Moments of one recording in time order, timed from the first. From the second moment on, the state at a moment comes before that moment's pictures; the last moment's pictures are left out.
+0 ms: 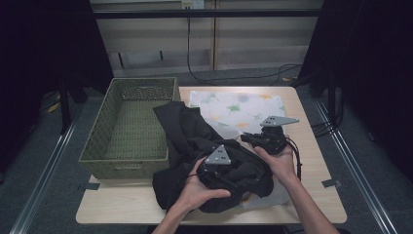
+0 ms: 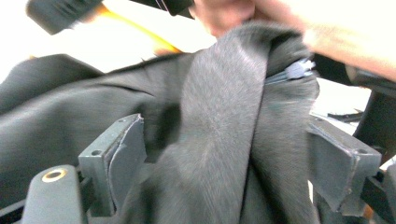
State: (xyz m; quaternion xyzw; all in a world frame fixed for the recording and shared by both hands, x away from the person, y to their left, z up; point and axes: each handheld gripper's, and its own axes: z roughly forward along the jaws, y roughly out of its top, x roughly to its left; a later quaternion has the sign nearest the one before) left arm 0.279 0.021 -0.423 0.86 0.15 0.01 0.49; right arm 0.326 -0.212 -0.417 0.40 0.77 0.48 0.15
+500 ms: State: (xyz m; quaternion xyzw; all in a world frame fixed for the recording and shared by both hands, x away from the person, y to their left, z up) left arm 0.335 0.156 -0.382 0.76 0.32 0.11 0.55; right arm 0.328 -0.210 -0.421 0.40 0.77 0.47 0.15
